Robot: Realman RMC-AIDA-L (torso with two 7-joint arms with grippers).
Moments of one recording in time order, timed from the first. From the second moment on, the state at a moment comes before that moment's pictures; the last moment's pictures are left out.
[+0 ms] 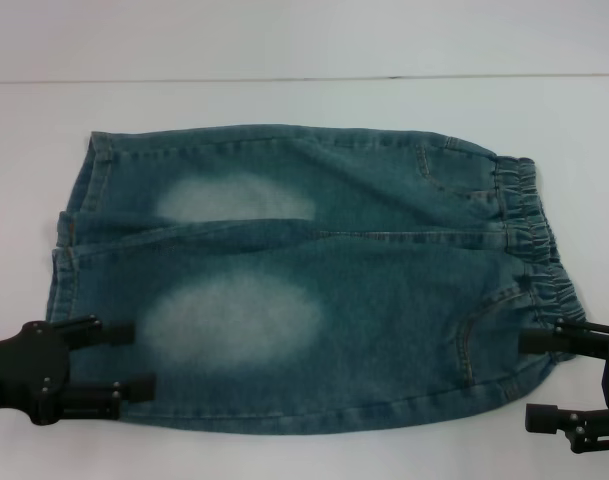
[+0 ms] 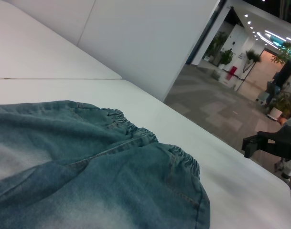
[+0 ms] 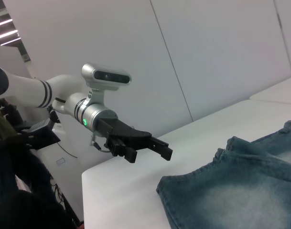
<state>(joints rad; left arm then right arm) -0.37 -2.06 0.43 0.77 2.25 1.92 -1.48 0.34 1.96 -0.61 -0.54 -2.05 -1.94 1.21</state>
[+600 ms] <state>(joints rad) -0.37 -2.06 0.43 0.80 2.27 1.95 -1.52 0.35 1.97 -0.61 -0.54 -2.06 -1.95 1.22</state>
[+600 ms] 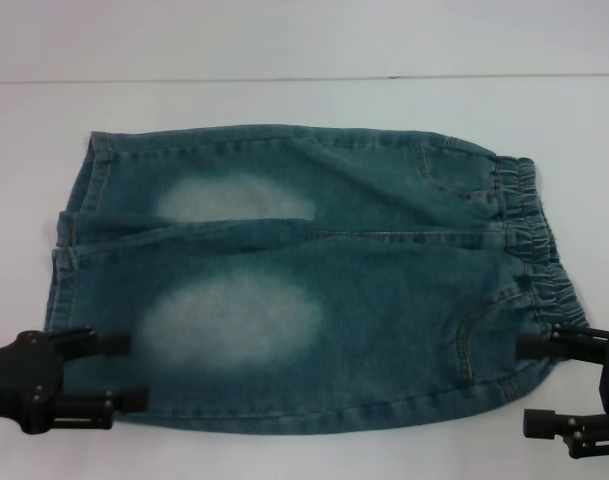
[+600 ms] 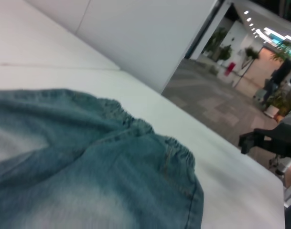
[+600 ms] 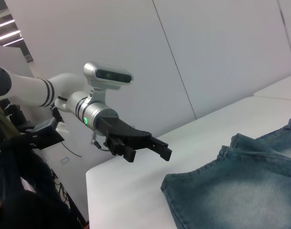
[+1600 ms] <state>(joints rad) -0.37 -2.03 0.32 0.94 2.55 1.82 -1.81 0.35 1.98 -0.62 -0.54 -2.06 -1.91 1.24</state>
